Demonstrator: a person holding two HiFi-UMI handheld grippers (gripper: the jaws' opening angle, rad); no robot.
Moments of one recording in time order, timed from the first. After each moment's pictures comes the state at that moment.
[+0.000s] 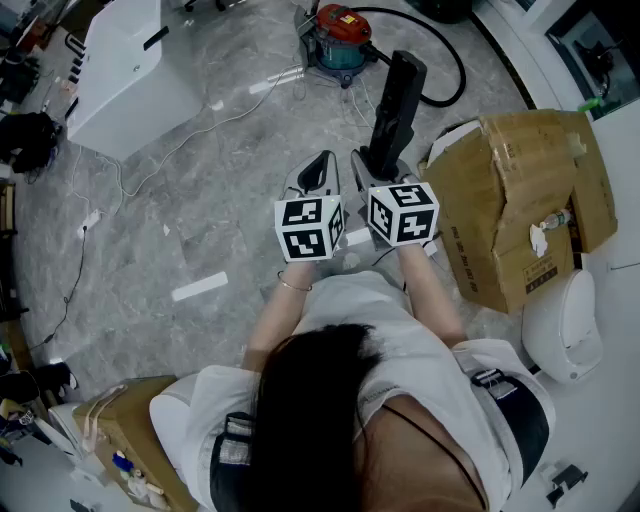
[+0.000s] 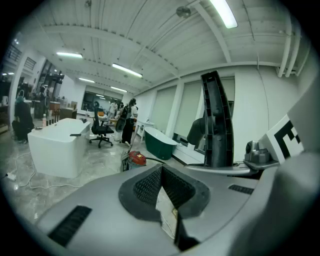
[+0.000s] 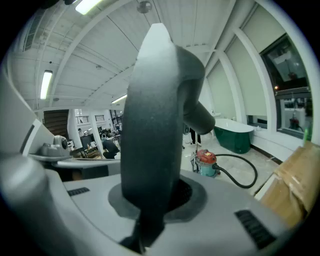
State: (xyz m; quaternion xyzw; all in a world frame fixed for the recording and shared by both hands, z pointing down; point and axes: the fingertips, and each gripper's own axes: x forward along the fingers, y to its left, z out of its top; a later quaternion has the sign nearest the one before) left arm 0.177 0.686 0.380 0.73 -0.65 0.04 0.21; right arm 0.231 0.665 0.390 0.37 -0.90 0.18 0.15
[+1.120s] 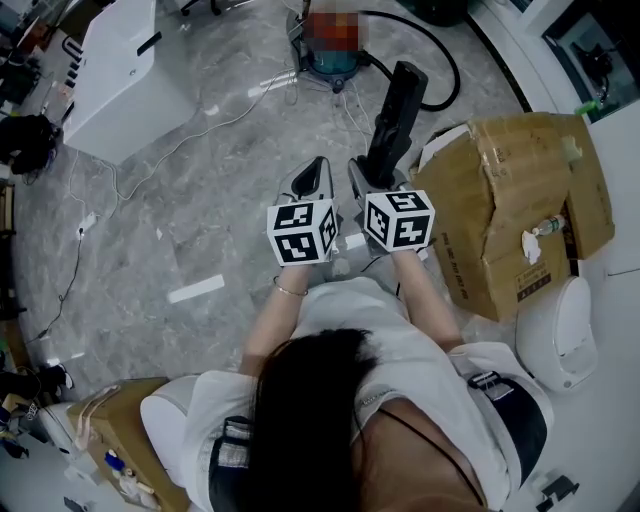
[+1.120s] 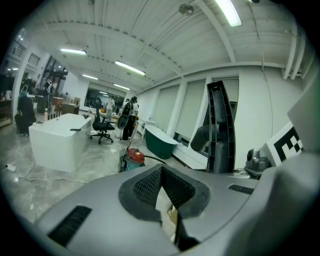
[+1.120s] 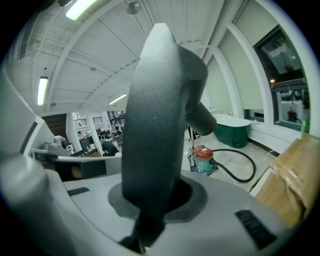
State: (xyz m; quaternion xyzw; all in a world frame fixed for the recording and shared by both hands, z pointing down) left arm 0.215 0.666 0.388 0.72 -0.66 0.04 0.23; right arm 0.279 0.646 0.406 0.37 -0.90 0.21 0.14
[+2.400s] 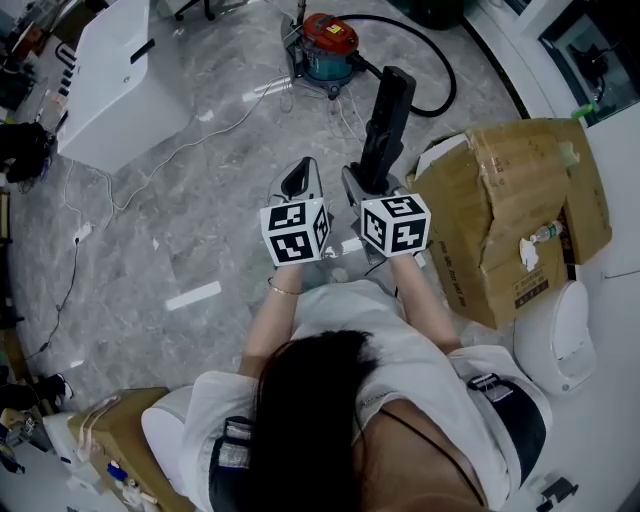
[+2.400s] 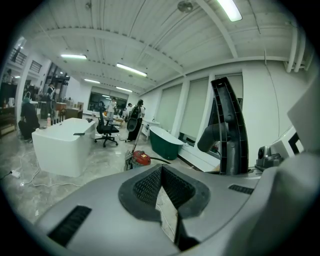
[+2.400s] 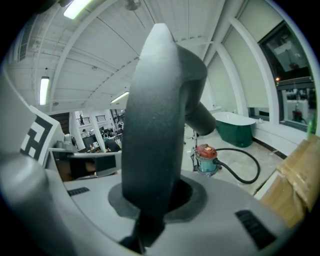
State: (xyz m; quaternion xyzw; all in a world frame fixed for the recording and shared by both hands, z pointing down) left arm 0.185 0.631 0.398 0.70 -0.67 0.05 0.22; right arm 0.262 0.623 0.414 0.35 -0.90 0.21 0.15
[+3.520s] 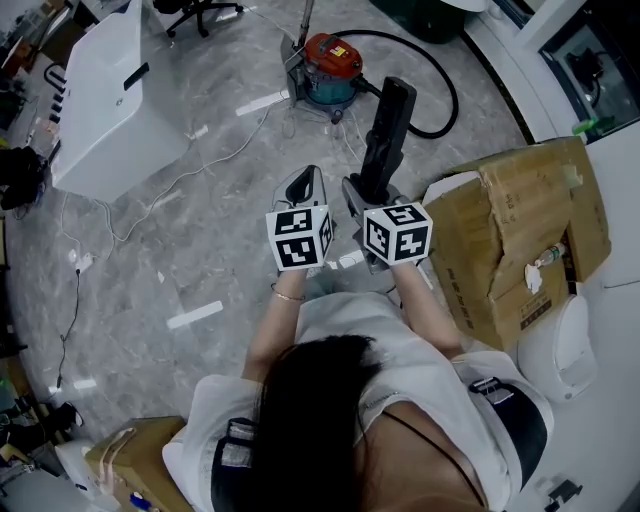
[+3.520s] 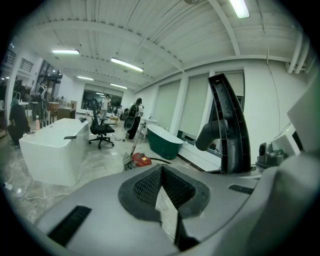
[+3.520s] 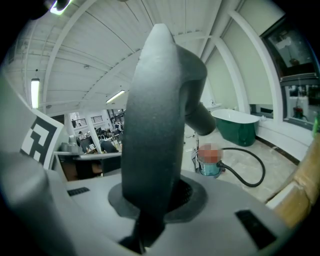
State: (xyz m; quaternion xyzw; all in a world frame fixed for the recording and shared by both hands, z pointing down) left arm 0.108 0.513 0.402 0.72 -0.65 0.07 0.22; right arm 0.180 0.517 0.415 0.36 -0.89 0.23 0.16
